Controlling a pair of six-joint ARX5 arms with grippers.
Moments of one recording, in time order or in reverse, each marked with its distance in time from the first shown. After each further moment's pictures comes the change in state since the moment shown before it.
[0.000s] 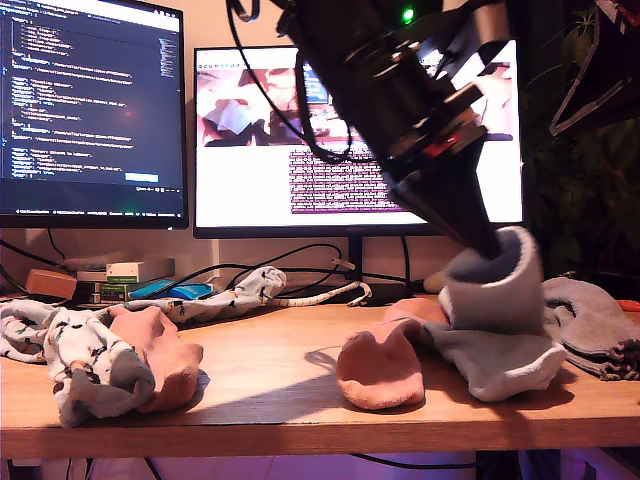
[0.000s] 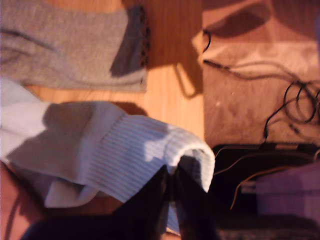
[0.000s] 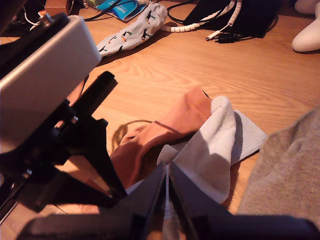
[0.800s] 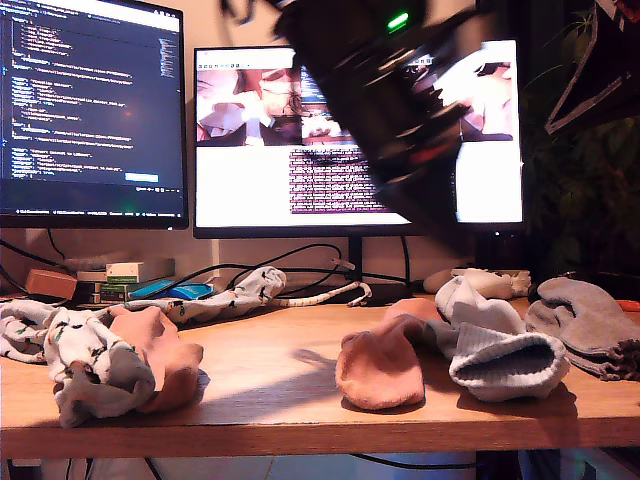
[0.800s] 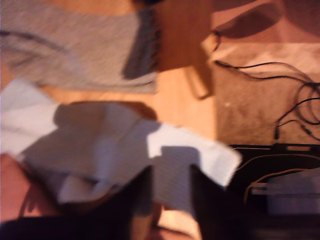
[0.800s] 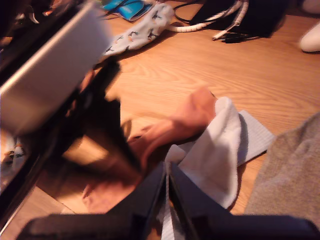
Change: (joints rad) left arm 0.094 0.000 0.000 0.003 -0.069 -0.035; right arm 0.000 0.000 0.000 0.000 -0.026 0.000
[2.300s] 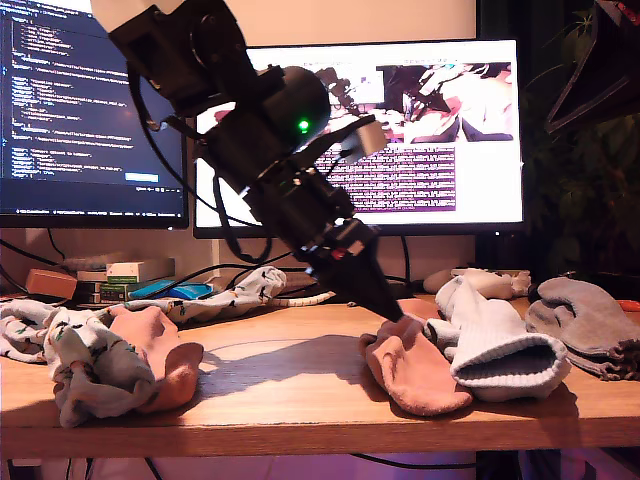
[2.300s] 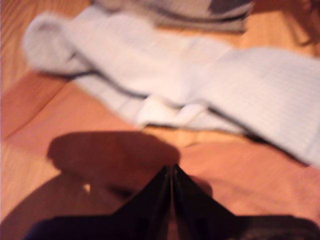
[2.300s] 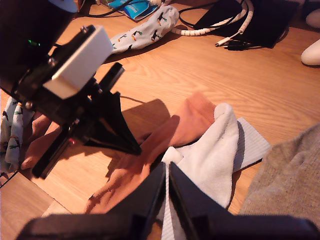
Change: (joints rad) left arm 0.109 0.000 -0.310 0.425 0.156 0.106; right arm 0.000 0.000 0.000 0.006 0.000 -0.077
